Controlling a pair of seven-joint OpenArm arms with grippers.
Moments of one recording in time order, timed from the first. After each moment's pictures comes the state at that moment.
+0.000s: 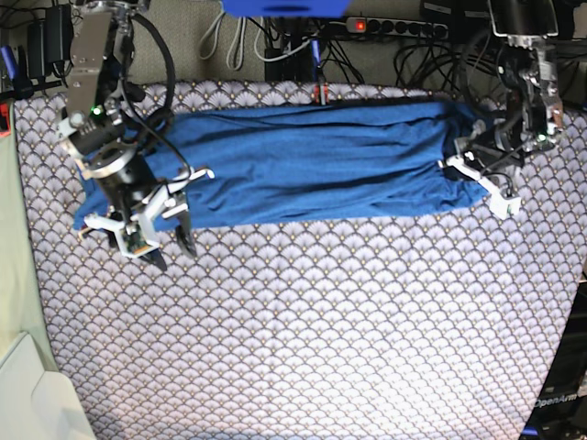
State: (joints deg) left arm 8.5 -19.5 -12.9 87.2 -38.1 -8.3 56.2; right arm -11.4 4.0 9.3 115.2 2.4 30.9 -28.9
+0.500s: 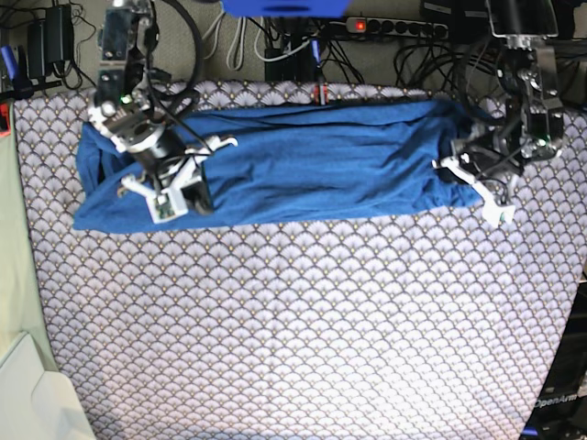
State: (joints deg) left arm 7.6 -19.2 -12.9 93.6 -37.5 -8.1 62.0; right arm -14.7 0.3 8.1 99.9 2.7 31.0 -28.3
